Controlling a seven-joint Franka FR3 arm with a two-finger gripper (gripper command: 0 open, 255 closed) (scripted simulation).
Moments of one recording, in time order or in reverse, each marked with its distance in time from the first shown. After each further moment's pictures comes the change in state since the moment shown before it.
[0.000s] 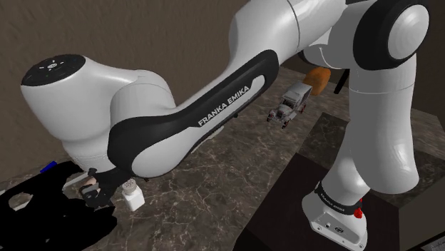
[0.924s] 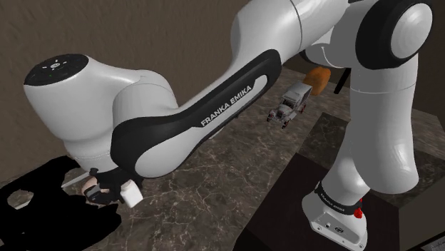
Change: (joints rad) arm -0.004 -0.011 0.002 -0.016 0.001 0.013 0.005
